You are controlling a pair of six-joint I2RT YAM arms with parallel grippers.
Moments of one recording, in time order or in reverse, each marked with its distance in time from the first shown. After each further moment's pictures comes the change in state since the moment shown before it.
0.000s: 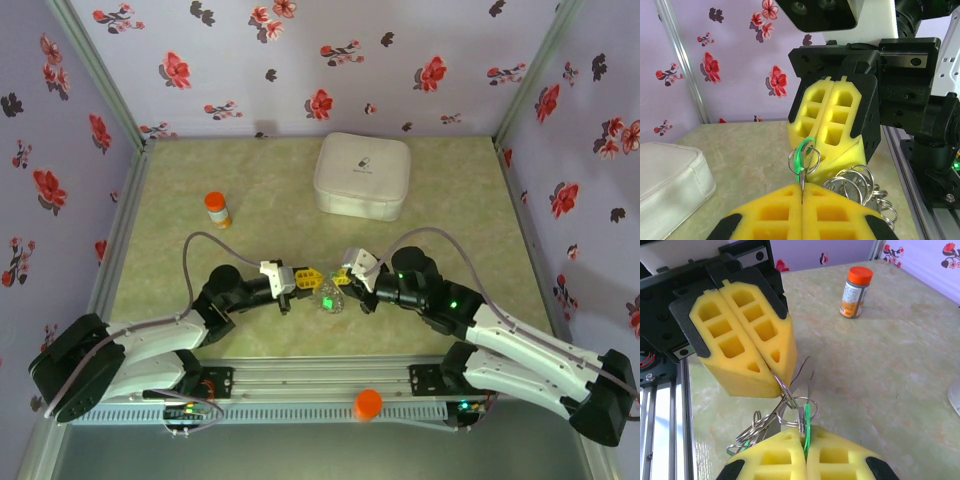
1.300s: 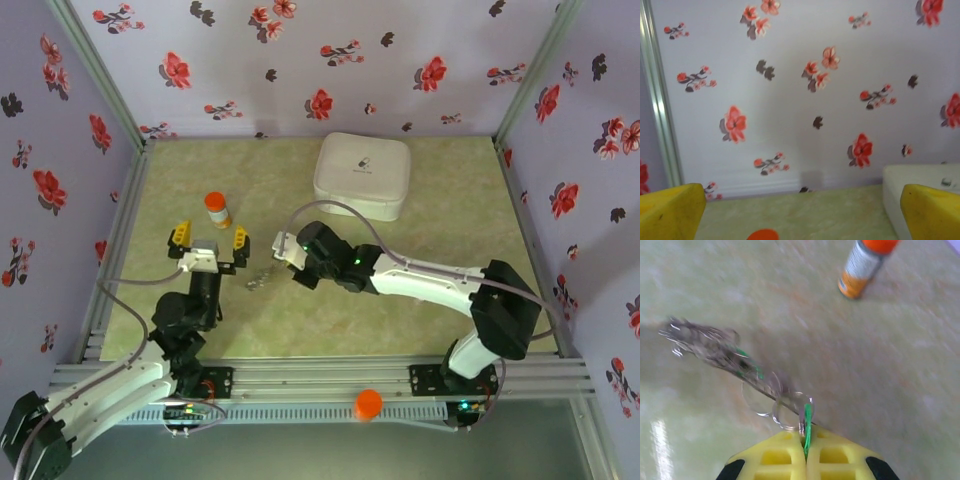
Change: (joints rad) left arm 0.067 -0.550 -0.108 -0.152 -1.191 0.188; right arm 0.117 0.737 0.455 -0.051 0.319 -0.105
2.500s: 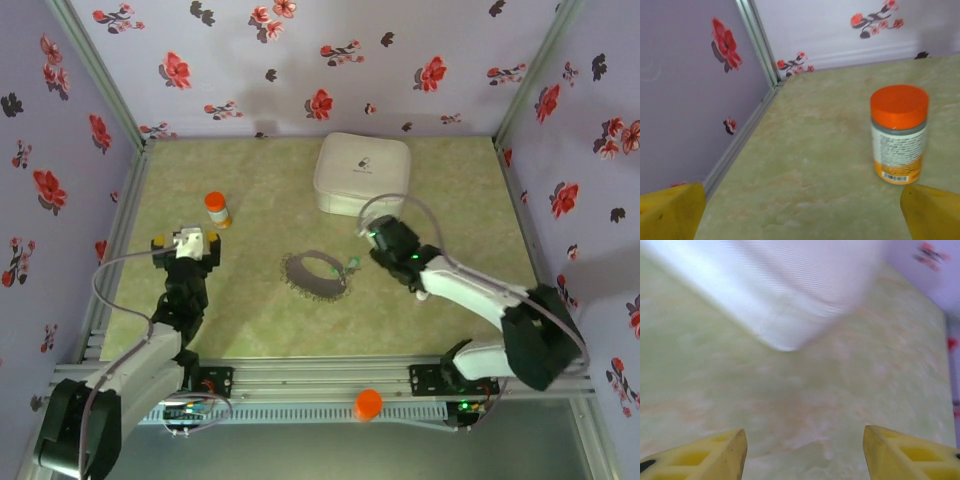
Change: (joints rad) left arm 0.537 0.340 -0.006 -0.225 0.108 -0.179; right arm -0.530 -0.339 -0.444 0.158 0.409 0.097
